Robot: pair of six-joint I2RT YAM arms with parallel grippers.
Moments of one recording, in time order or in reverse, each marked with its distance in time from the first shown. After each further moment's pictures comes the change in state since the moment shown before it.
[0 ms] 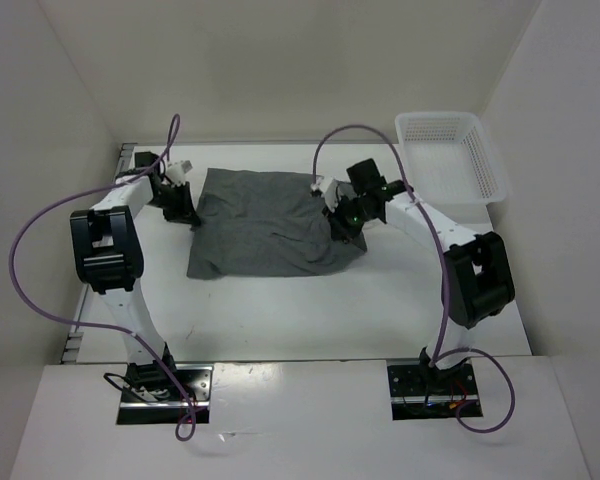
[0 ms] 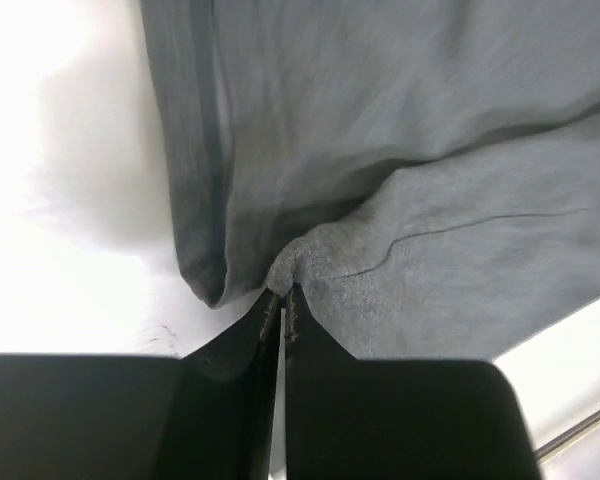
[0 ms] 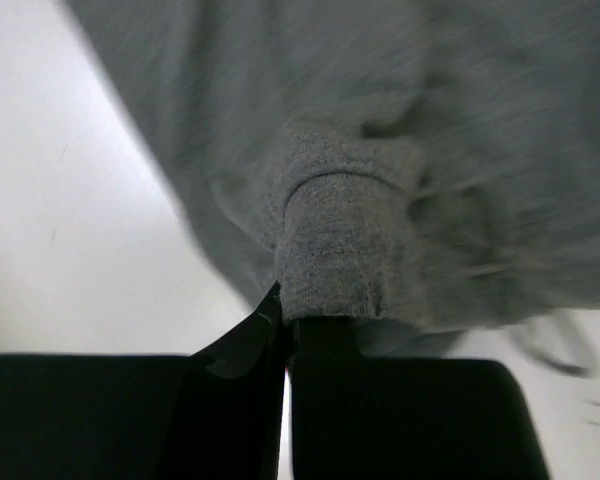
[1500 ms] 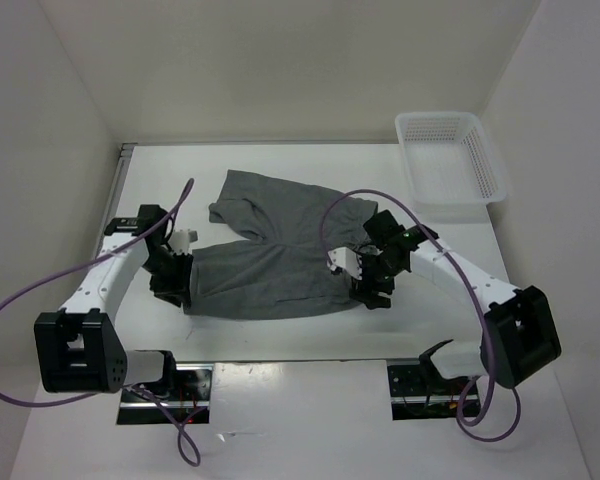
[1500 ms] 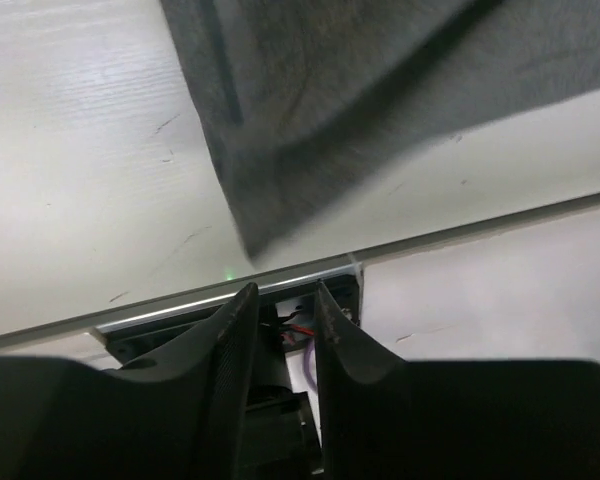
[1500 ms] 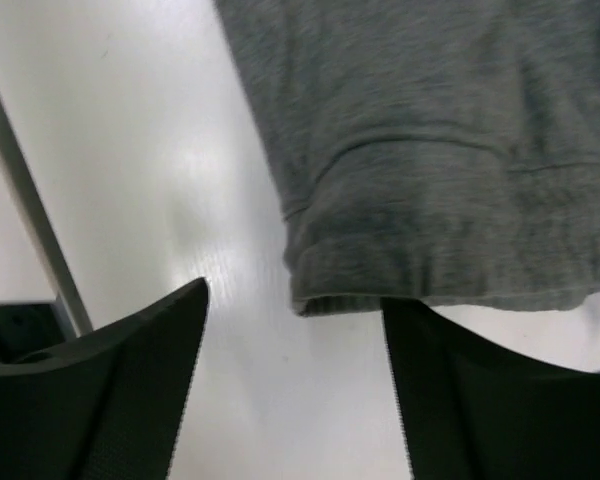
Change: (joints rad) left arm -0.123 -0.711 -0.501 -0.541 -0.243 0.003; right arm 0.040 -0.360 -0.373 -0.243 0.073 -0.380
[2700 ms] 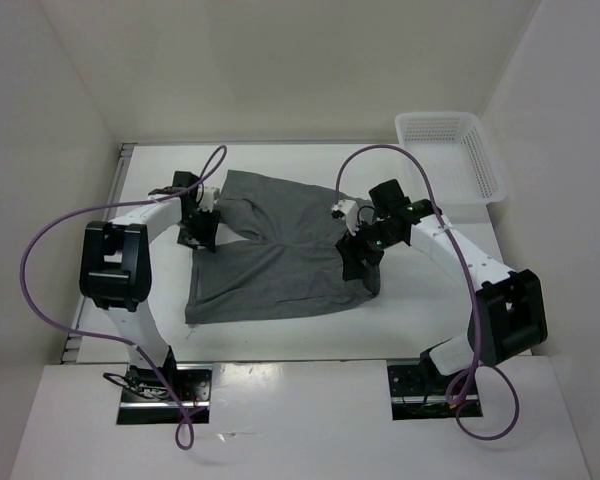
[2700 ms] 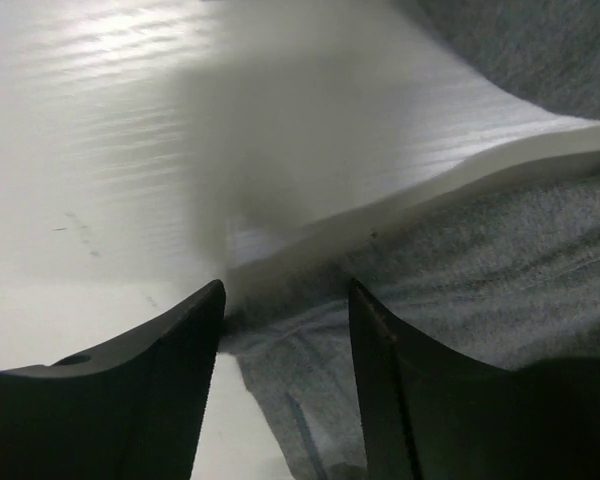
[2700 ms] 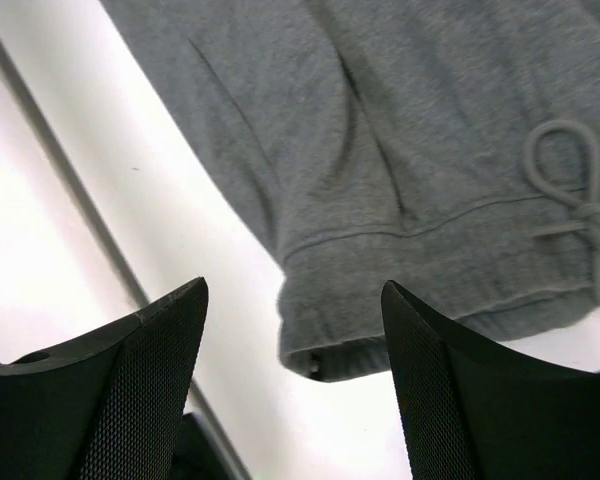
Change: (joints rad) left arm -0.095 0.532 0.254 0.577 -0.143 -0.002; right arm -0.088 0.116 0.199 0.065 -0.196 0.449
